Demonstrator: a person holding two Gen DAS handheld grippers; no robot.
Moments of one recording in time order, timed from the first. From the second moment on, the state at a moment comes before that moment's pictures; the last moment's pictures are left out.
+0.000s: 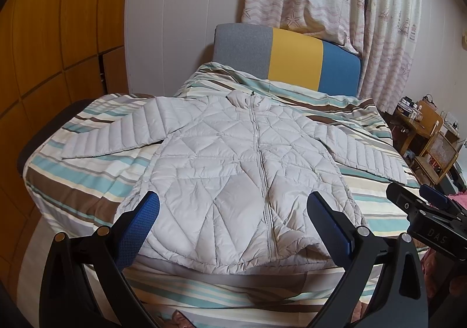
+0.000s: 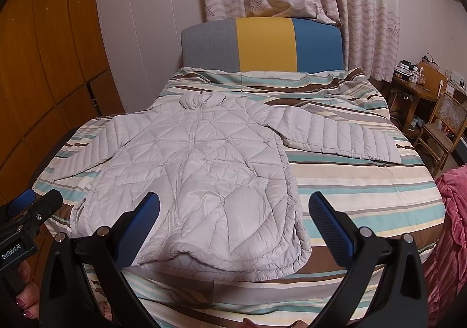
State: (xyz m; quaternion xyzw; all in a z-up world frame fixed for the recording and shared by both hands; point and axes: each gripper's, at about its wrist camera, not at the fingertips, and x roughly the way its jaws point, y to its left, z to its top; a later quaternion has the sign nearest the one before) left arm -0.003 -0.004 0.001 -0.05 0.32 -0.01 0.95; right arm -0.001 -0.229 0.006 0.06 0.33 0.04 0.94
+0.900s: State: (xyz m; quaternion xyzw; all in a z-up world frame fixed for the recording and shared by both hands) left arm -0.005 -0.017 -0.015 -0.05 0.34 -0.02 0.94; right arm 0.005 -0.234 0.002 0.06 0.33 0.03 0.94
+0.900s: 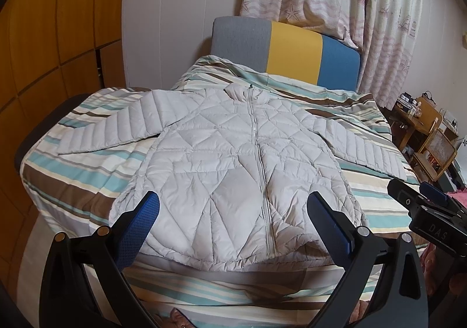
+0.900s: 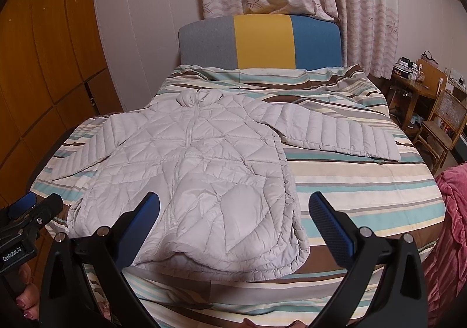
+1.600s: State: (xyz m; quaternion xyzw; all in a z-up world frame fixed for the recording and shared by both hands) left arm 0.110 0.018 -0.078 -0.03 0.40 0.05 0.91; right arm 0.106 -0.351 -0.100 0.19 0.34 -0.06 0.92
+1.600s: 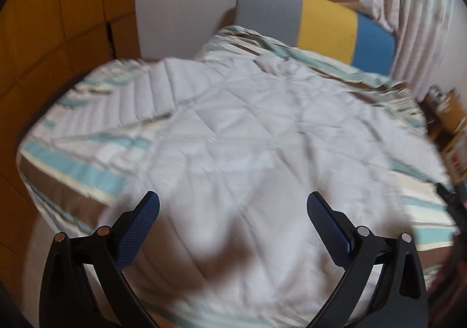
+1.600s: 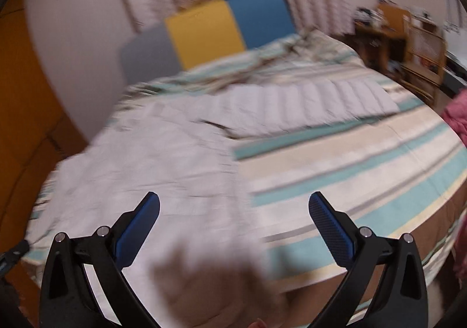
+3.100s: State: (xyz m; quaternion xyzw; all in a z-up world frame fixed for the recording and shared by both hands) left arm 0.279 0.076 -0.199 0.03 0.42 0.15 0.89; right arm 0.290 -0.468 -0.136 0.07 0.28 -0.25 0.92
